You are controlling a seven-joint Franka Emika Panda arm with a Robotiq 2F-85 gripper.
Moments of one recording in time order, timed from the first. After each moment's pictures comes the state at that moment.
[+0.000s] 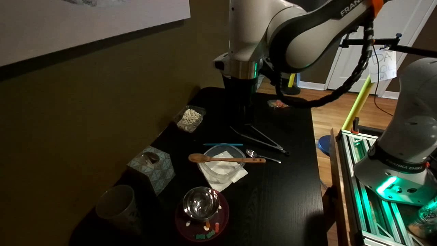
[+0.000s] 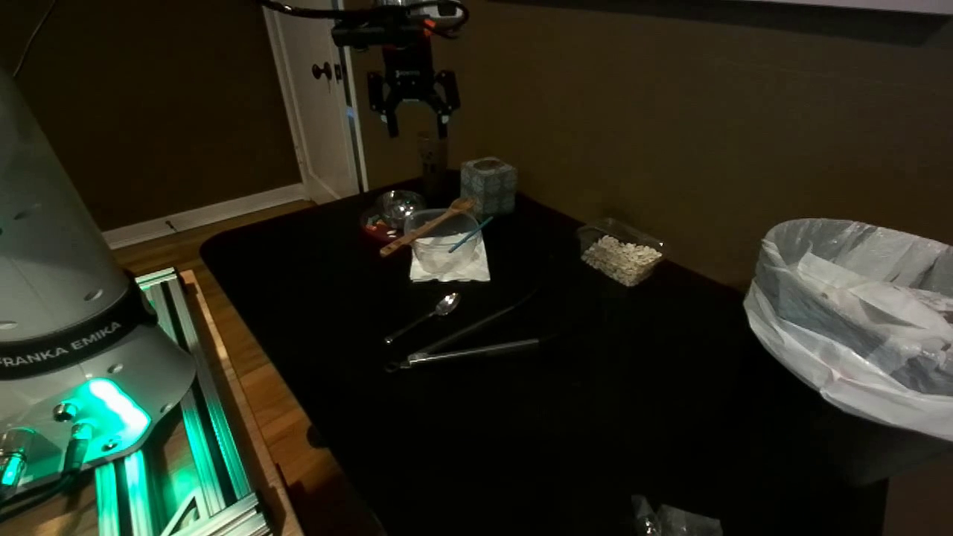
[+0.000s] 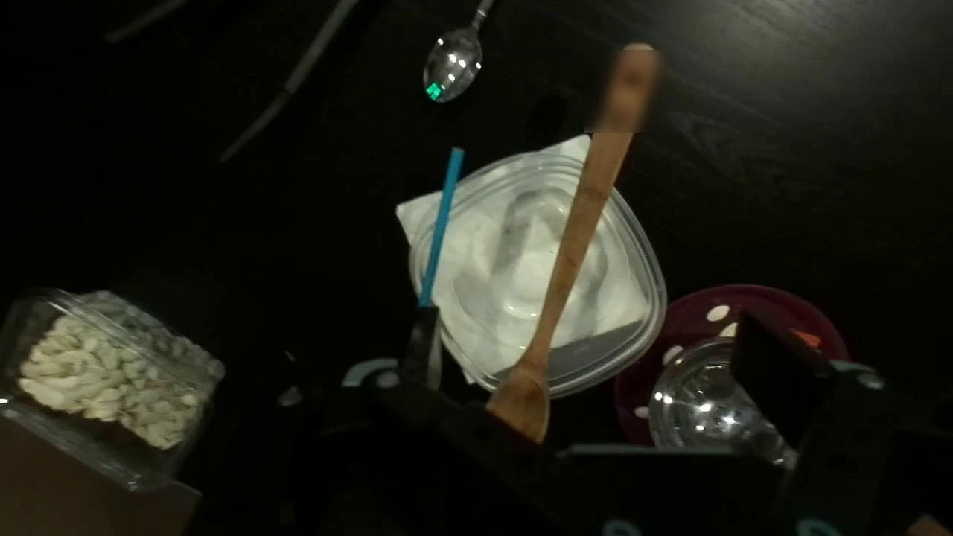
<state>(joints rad) 0.12 -0.11 0.12 -2.39 -0.14 2.31 -0.25</state>
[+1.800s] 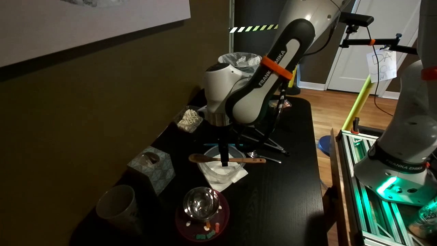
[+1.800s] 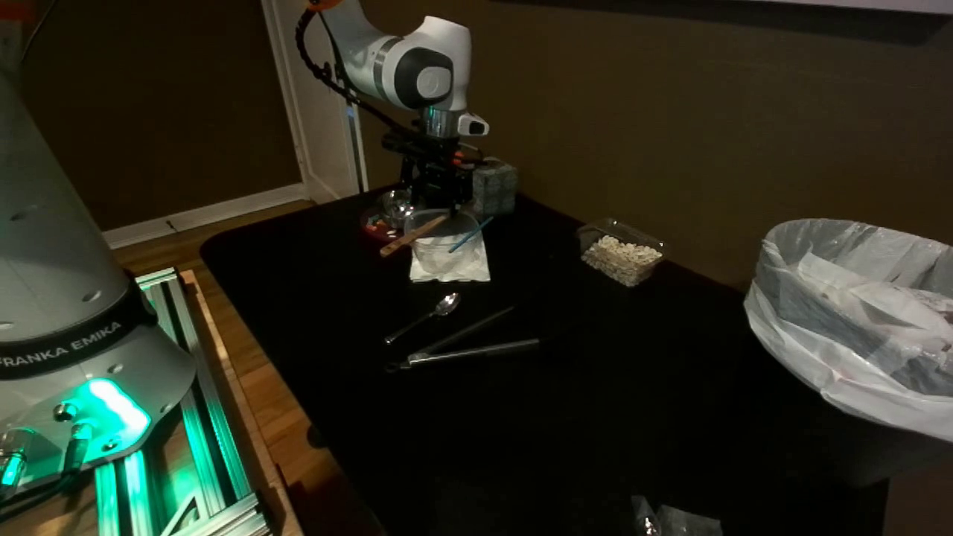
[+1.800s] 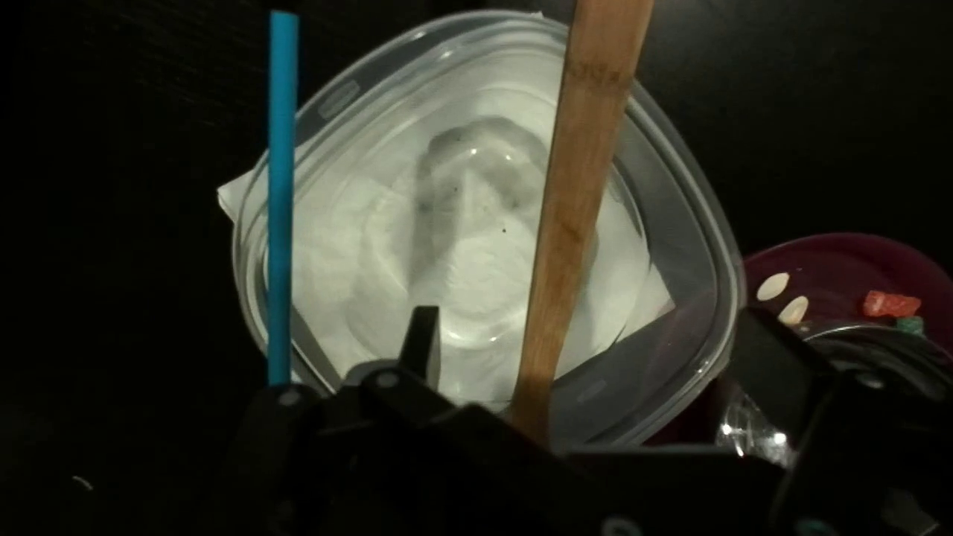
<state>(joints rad) 0.09 0.41 0.14 -2.20 0.01 2.57 -0.28</state>
